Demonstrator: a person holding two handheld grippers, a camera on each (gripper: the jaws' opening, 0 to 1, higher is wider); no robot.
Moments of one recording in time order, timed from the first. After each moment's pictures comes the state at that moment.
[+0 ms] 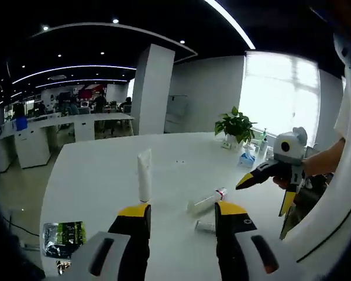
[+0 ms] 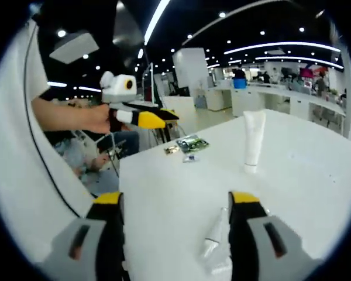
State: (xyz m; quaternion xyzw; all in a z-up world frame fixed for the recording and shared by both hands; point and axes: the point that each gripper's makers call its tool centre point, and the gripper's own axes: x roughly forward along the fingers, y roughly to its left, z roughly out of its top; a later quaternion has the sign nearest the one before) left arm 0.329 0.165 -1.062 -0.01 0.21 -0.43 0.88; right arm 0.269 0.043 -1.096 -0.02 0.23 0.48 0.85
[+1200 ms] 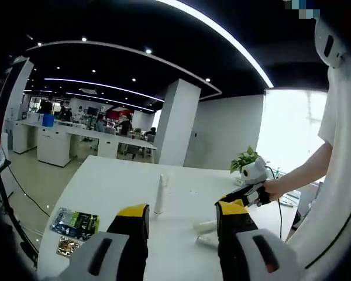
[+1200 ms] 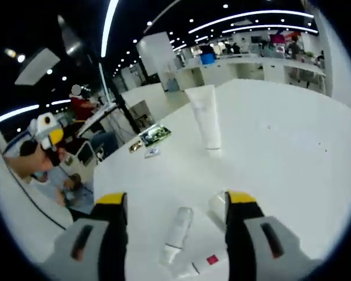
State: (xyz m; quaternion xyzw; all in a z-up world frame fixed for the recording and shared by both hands) left arm 0.290 0.230 -1.031 -0.12 0.11 -0.36 0.92; right arm 0.358 0.003 -1.126 0.05 0.33 0.38 0.86
